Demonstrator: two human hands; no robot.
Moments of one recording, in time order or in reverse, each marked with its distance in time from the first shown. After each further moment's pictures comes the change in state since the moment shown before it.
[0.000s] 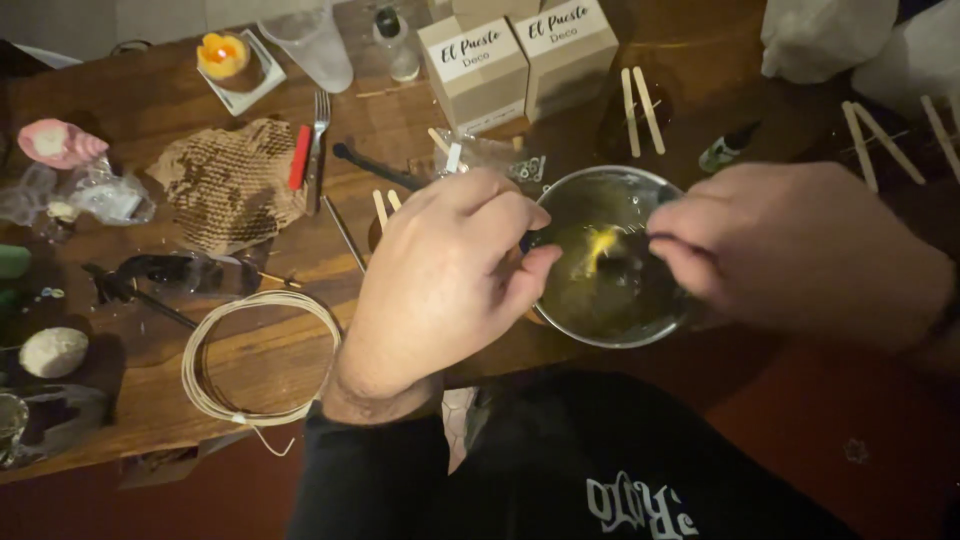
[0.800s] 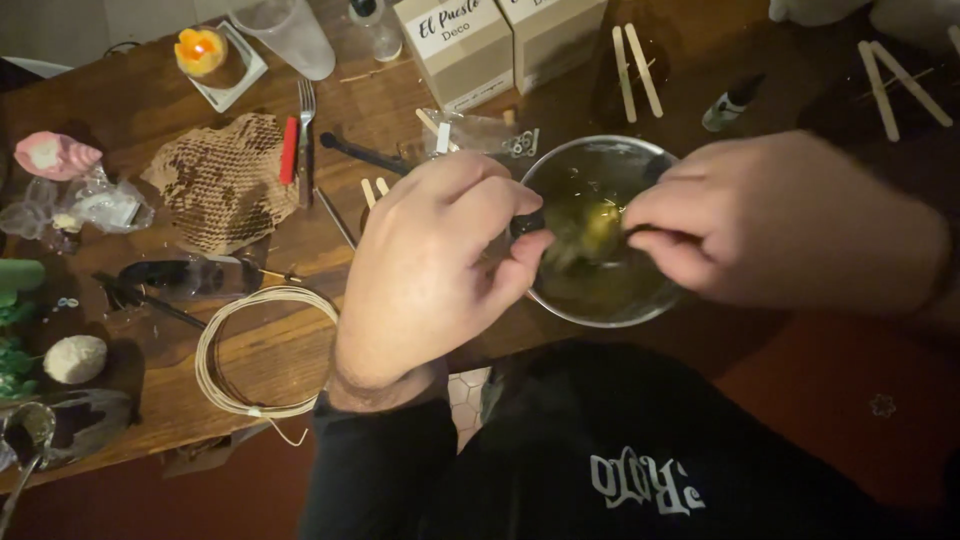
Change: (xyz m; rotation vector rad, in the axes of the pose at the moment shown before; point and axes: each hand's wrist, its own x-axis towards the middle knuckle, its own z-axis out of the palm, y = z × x) left_hand 0.004 0.001 0.004 -0.020 -0.027 0.035; right_hand 0.000 0.003 0.010 0.275 0.082 -0.051
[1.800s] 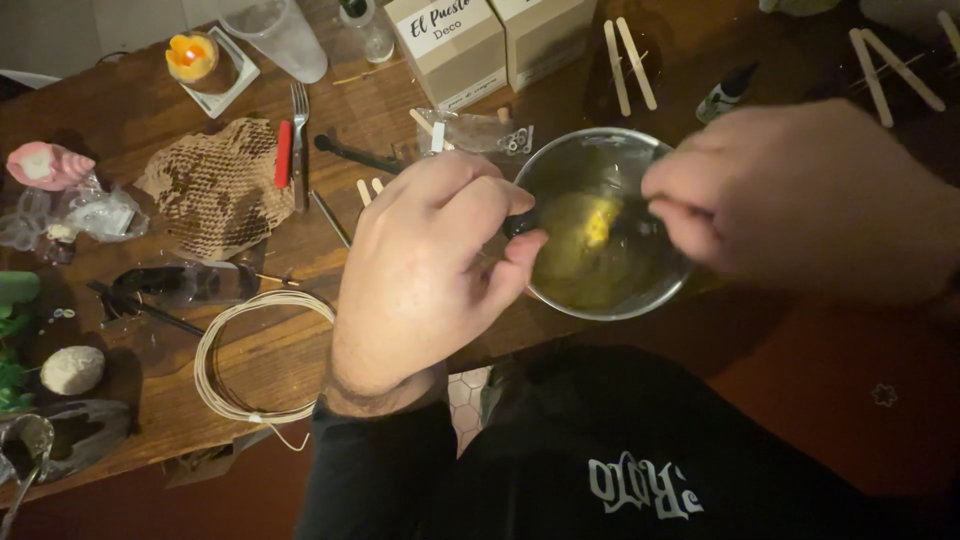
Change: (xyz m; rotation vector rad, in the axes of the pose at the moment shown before) left_hand -0.005 0.002 -0.002 -0.010 0.038 0.027; right_hand -0.002 -0.002 -0.010 -0.239 -0.126 0.043
